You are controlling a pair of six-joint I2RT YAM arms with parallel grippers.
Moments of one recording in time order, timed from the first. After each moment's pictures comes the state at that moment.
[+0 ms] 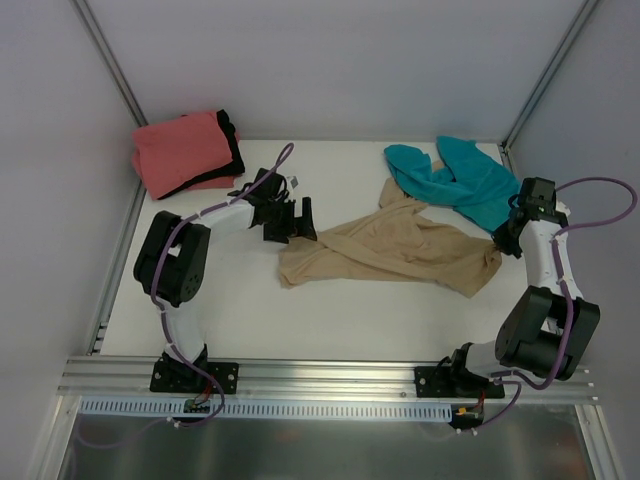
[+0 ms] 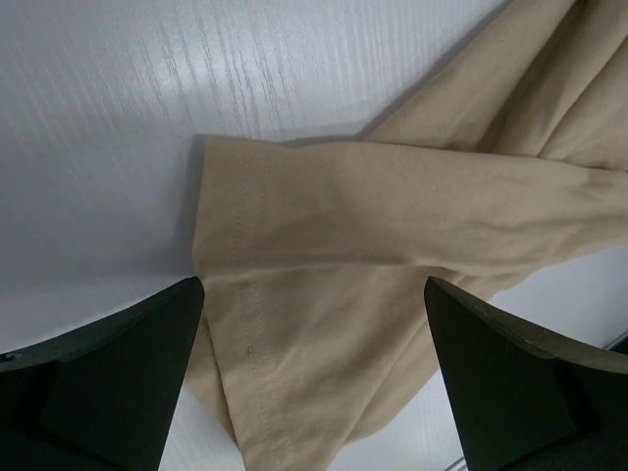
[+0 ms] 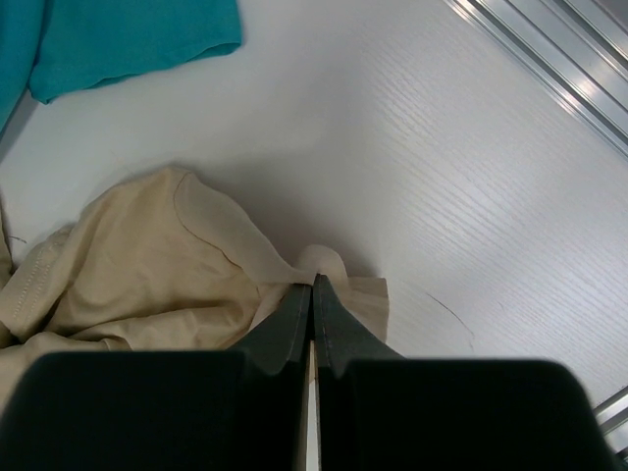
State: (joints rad) left arm -0.40 1.87 1.22 -0.35 0.35 -0.42; right arm -0.30 1.40 1.09 -0.75 0.23 0.57
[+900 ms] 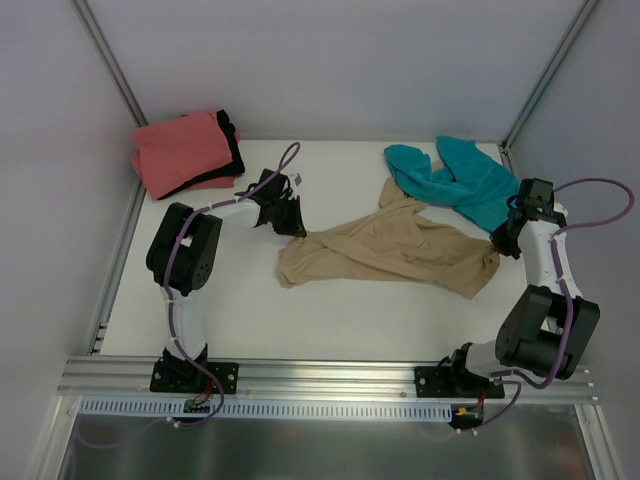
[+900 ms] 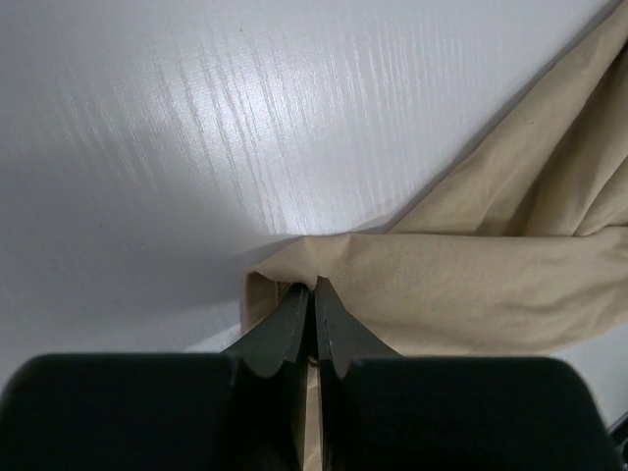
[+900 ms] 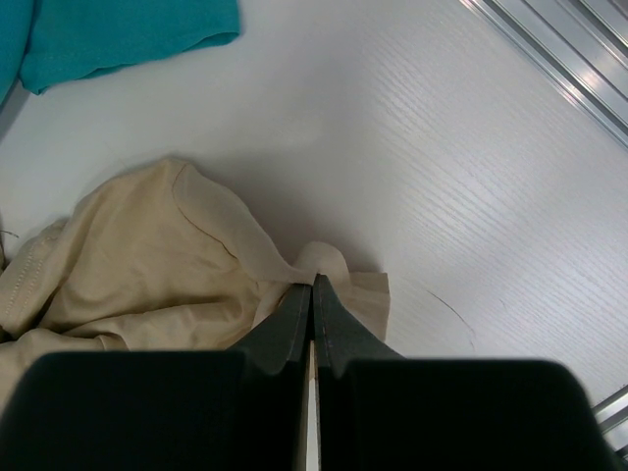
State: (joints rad) left arm -0.40 1.99 1.25 -0.20 0.33 -0.39; right arm -0.30 1.40 1.08 -0.75 0.22 0.57
